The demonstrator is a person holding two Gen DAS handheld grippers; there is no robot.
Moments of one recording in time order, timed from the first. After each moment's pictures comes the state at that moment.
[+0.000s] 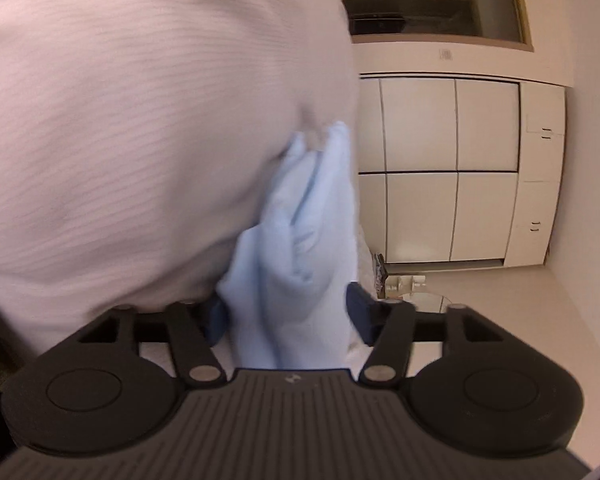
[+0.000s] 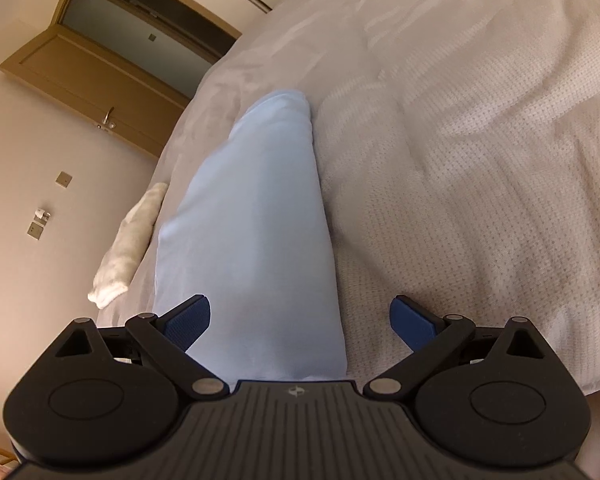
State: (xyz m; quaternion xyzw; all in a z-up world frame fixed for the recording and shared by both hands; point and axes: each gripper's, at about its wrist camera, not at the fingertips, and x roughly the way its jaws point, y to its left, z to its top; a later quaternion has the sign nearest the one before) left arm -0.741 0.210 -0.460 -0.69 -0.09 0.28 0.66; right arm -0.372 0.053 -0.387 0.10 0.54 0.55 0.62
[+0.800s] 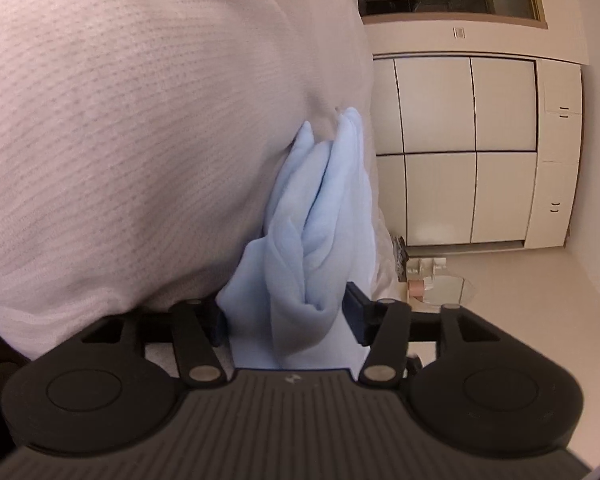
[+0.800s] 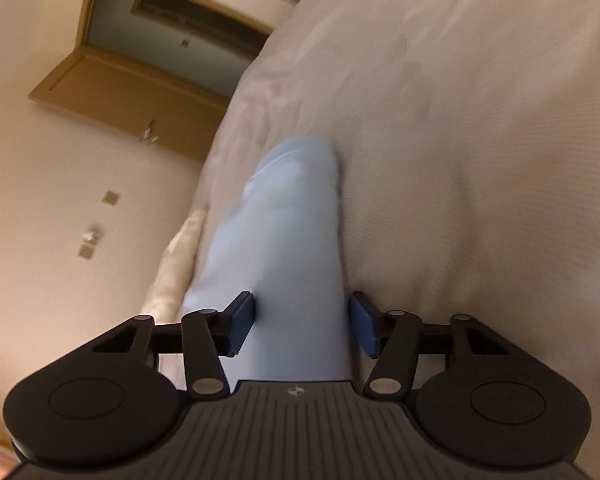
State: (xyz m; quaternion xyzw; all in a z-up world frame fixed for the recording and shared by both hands) left arm -0.741 0.227 -0.460 -0.70 -0.04 0.28 0.66; right arm -0.295 0.151 -0.421 0.17 0.57 0.60 0.54
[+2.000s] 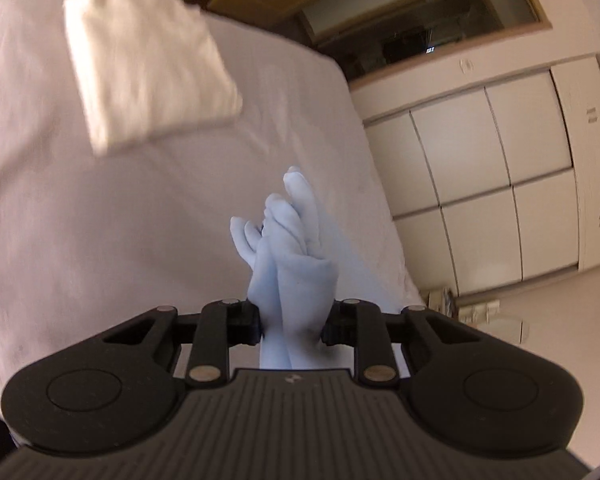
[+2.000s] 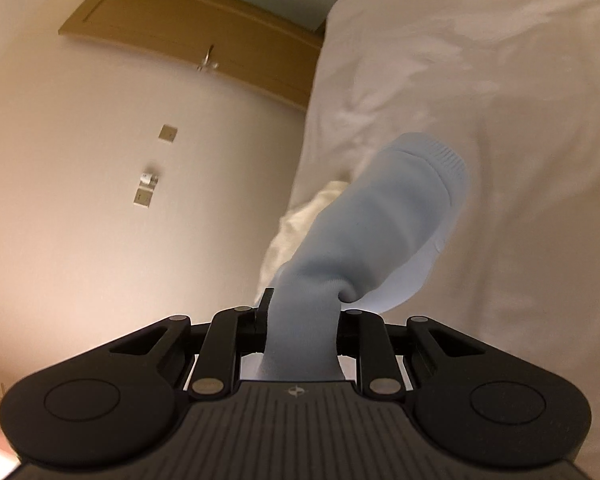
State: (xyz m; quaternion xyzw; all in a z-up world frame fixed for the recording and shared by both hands) left arm -0.827 0.384 -0.181 -0.62 0.00 0.42 0.67; right arm -0.378 0.409 -0.188 0.10 0.61 0.66 0.44
